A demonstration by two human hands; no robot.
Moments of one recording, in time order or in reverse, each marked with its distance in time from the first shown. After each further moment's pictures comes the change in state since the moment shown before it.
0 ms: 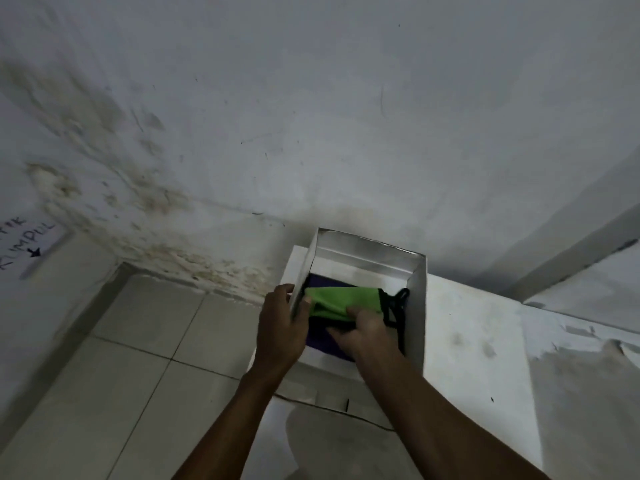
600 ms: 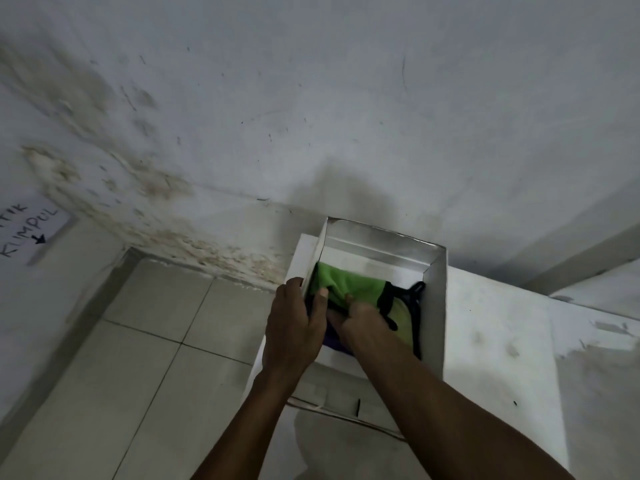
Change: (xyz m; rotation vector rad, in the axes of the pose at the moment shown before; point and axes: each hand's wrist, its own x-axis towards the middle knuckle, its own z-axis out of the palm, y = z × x) left_hand 0.005 -0.002 0.011 0.122 0.013 0.034; right_hand 0.058 0.018 0.023 -0.042 0.148 0.069
